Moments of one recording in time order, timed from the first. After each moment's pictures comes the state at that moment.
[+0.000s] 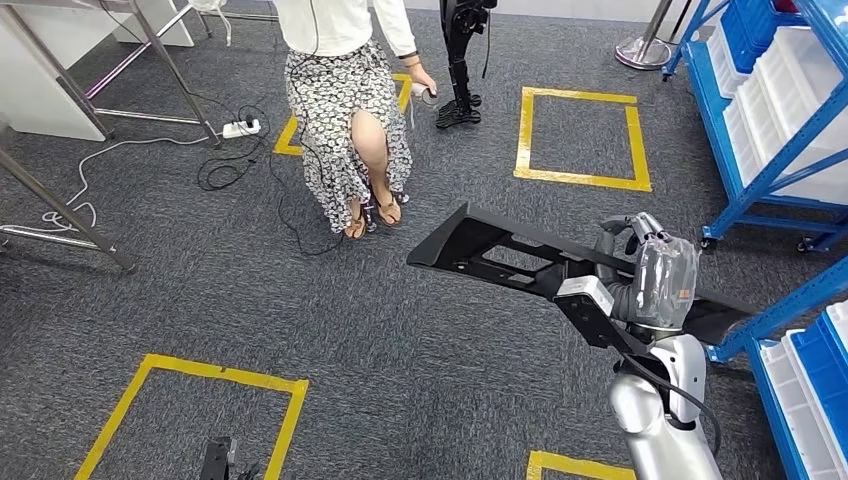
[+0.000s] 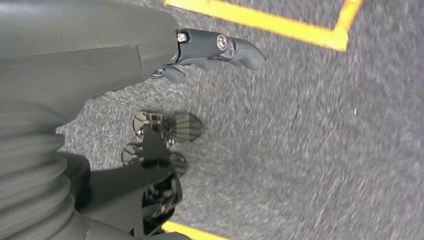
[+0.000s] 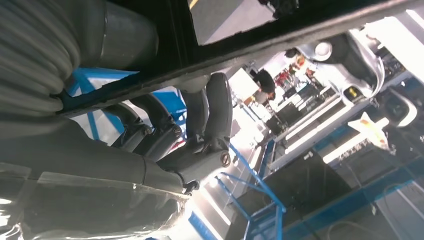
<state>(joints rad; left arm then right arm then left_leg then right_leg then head) -0.18 -0.10 0.73 -0.23 -0.48 0.02 -0.43 -0.16 -0.11 0.17 -1.66 0.84 -0.44 -0.16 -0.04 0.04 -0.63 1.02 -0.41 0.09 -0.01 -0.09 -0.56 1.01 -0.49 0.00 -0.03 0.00</state>
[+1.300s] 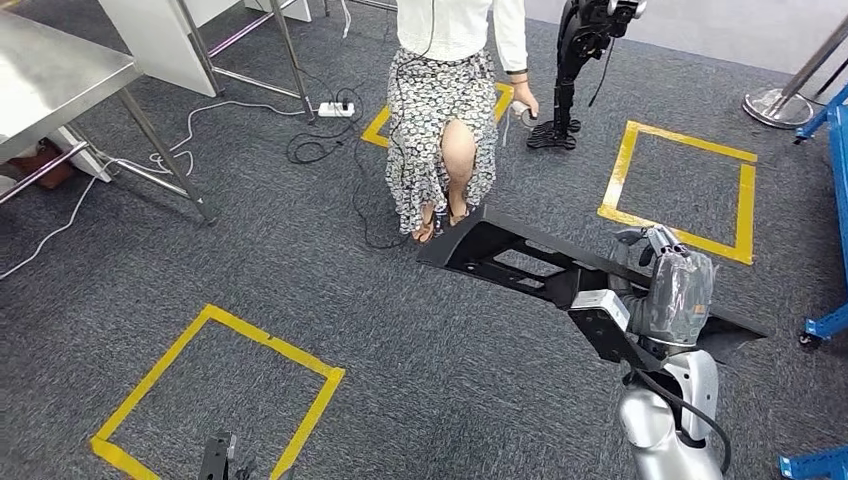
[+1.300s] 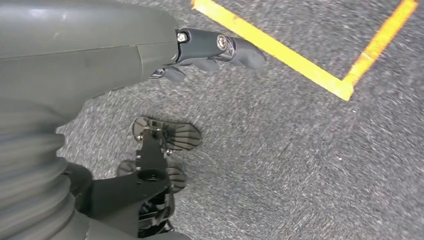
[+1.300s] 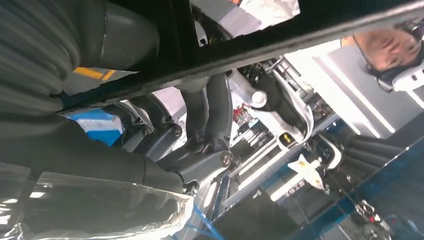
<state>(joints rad) -0.18 -0.11 0.73 -0.23 -0.49 0.02 -0.43 -0.11 -0.11 0.12 -1.70 0.82 -0.44 -0.19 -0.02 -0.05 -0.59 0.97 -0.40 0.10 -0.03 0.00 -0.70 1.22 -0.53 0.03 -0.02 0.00</state>
